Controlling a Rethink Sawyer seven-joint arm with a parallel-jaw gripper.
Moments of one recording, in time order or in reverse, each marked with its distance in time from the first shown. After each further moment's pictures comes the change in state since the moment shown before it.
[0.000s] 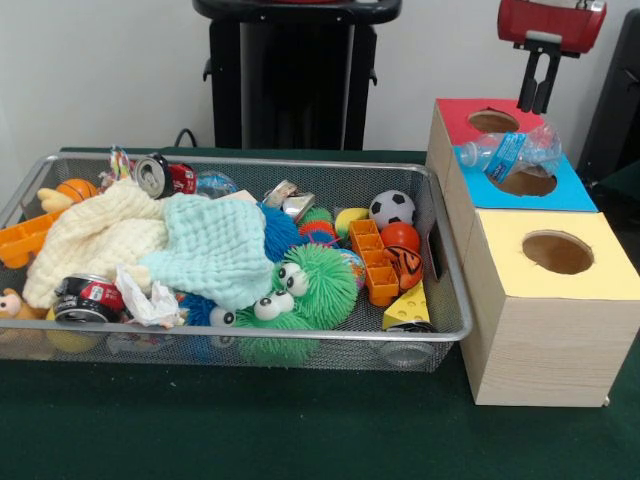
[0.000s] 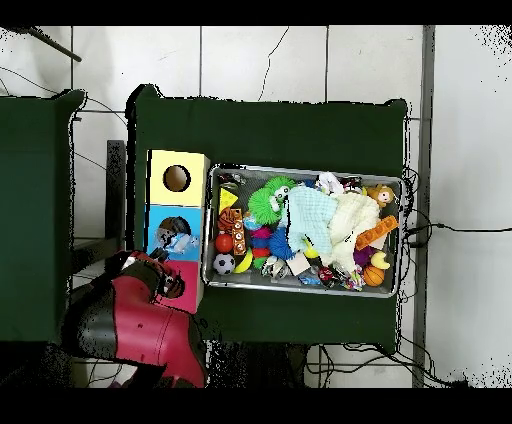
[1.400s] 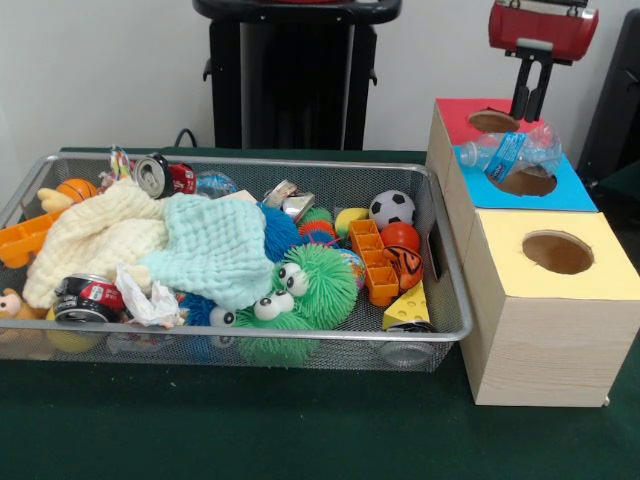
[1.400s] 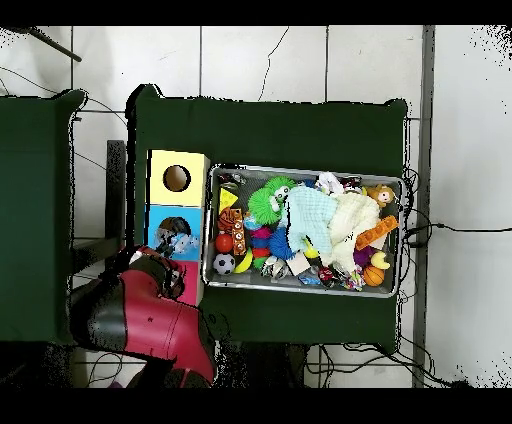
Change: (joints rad) arm -0.046 0.001 0.028 0.005 0.000 -0.028 0.000
